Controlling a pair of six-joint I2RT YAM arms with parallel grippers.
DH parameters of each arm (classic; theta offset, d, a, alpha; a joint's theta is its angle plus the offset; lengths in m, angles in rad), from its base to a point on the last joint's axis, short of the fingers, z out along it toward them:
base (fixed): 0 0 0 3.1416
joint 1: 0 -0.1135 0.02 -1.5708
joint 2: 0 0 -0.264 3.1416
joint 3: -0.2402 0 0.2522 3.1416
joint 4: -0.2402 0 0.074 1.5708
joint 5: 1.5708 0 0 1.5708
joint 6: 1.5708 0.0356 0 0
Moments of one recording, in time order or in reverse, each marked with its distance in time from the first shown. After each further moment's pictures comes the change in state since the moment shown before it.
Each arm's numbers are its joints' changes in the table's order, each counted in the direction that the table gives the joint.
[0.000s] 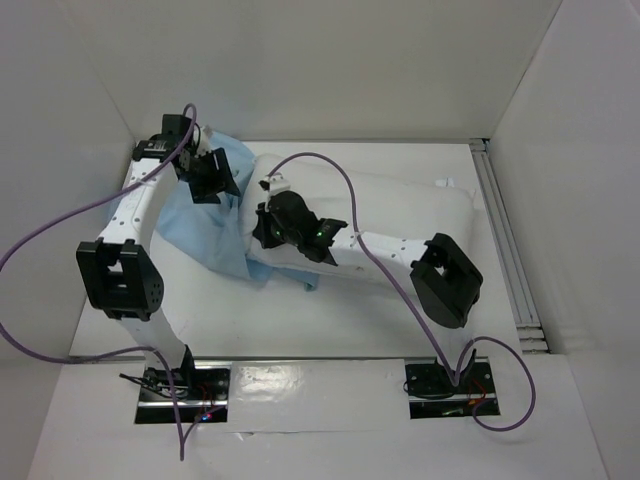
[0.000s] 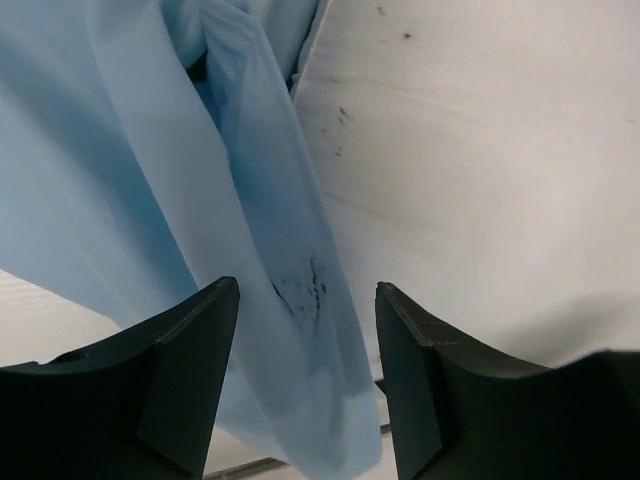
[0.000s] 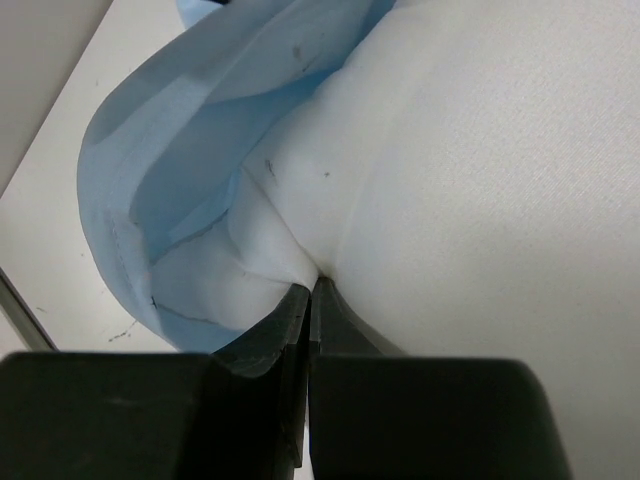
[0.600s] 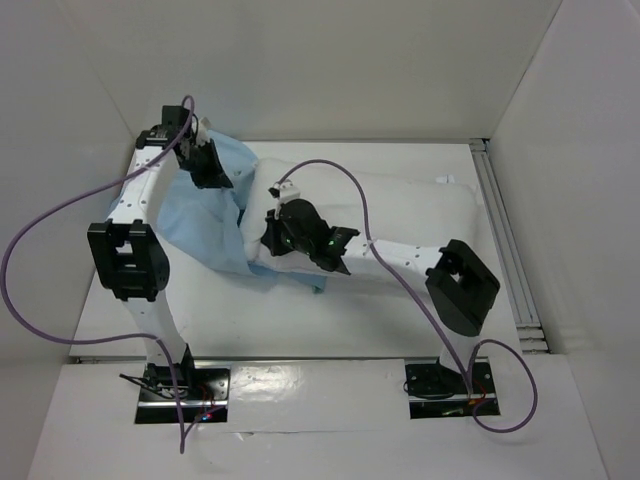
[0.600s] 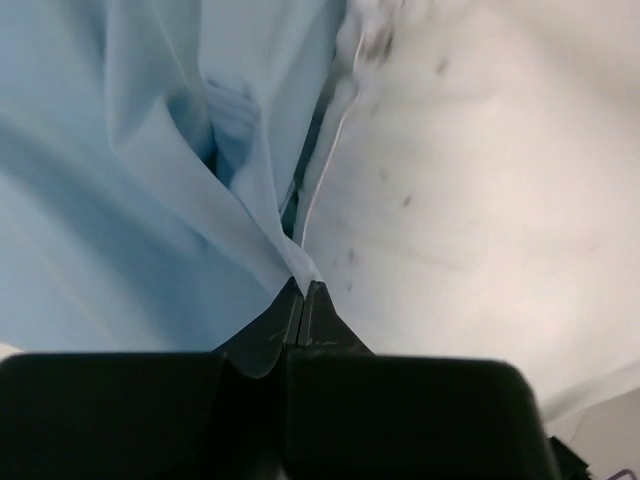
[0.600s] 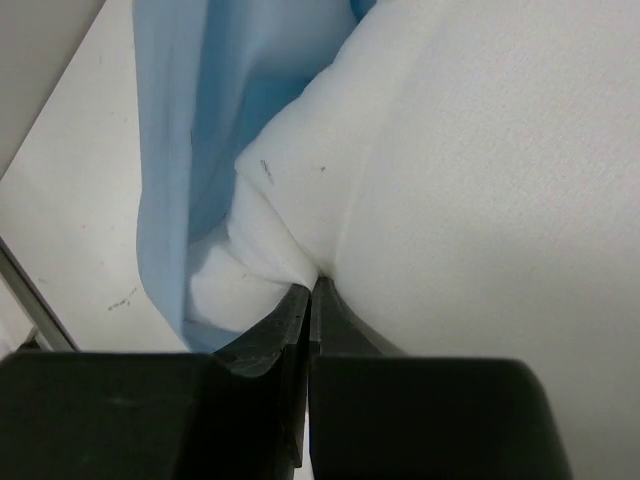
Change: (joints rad) left arm -0.030 -0.173 -0.134 0.009 0.047 -0.013; right arm -0.010 0.089 0.126 0.049 -0.003 0.000
